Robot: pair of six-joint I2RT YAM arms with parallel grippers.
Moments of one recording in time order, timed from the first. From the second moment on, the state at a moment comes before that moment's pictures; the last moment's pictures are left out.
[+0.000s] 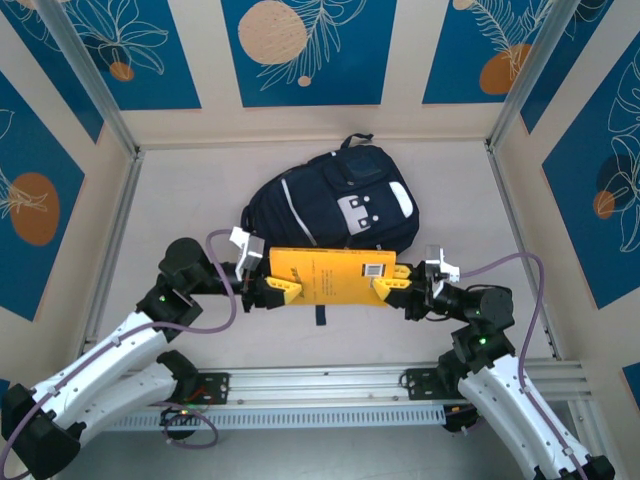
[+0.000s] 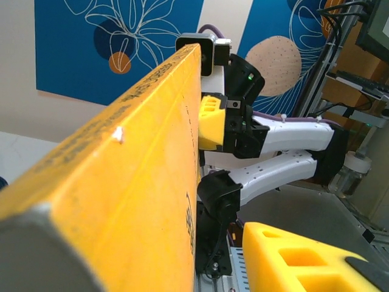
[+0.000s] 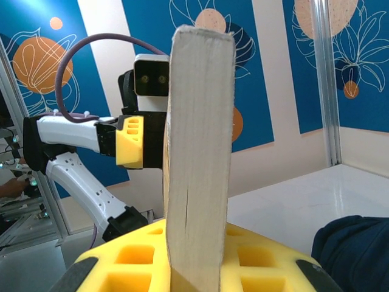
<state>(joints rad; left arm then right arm) -0.68 0.80 0.63 0.23 0.92 -0.28 0.39 0.36 0.29 0.46 -0.88 0.53</state>
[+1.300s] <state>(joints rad) -0.58 0.78 1.02 -0.76 -0.16 -0.49 0.64 1.07 1.01 -0.64 -0.09 0.30</state>
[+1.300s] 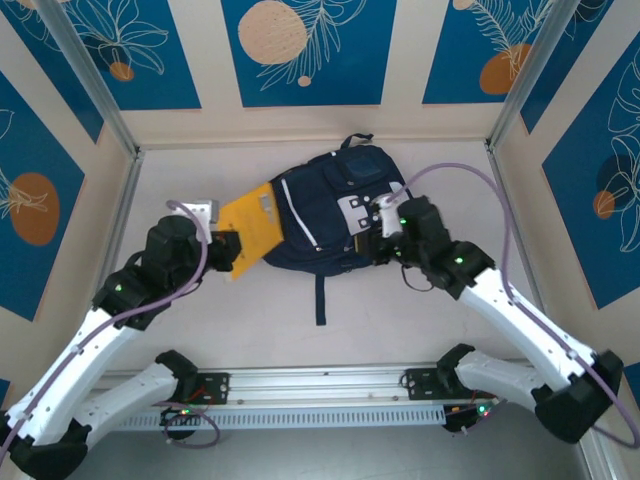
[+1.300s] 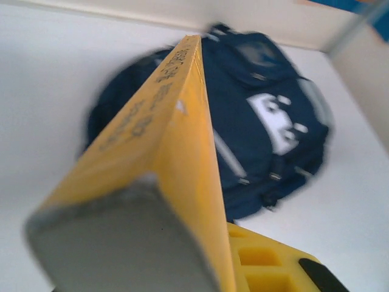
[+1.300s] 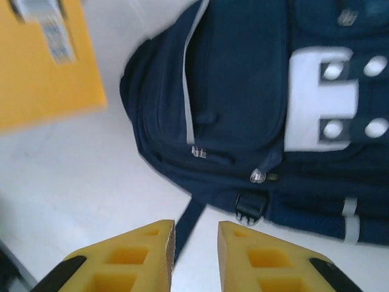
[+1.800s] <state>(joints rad) -0.58 0.59 0.92 -0.82 -0.65 -0.51 0.86 2.09 1.98 -1.01 0.37 0.31</state>
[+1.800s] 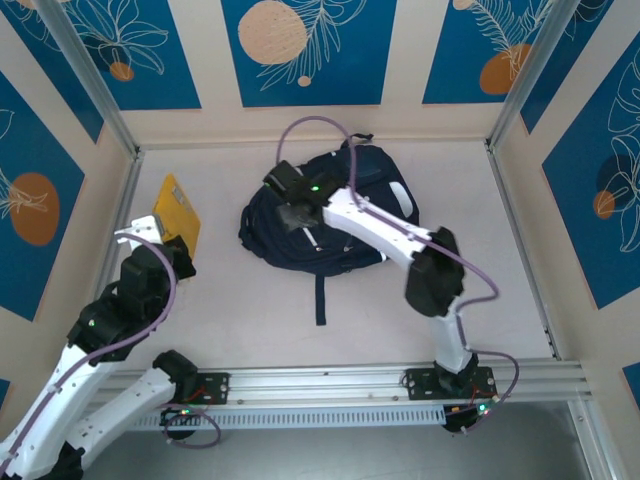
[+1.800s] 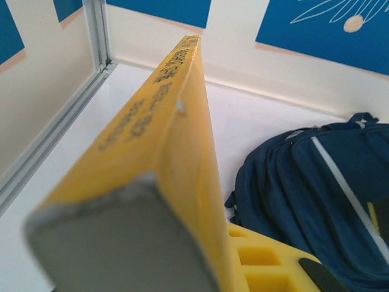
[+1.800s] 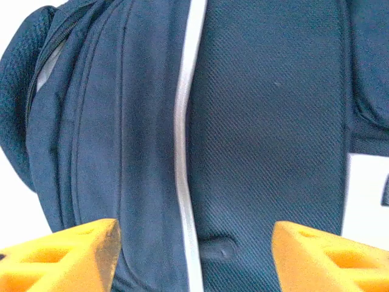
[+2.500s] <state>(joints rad) -0.58 0.57 0.87 -0.73 -0.63 -0.44 0.82 2.45 2.37 -1.20 0.29 0.35</state>
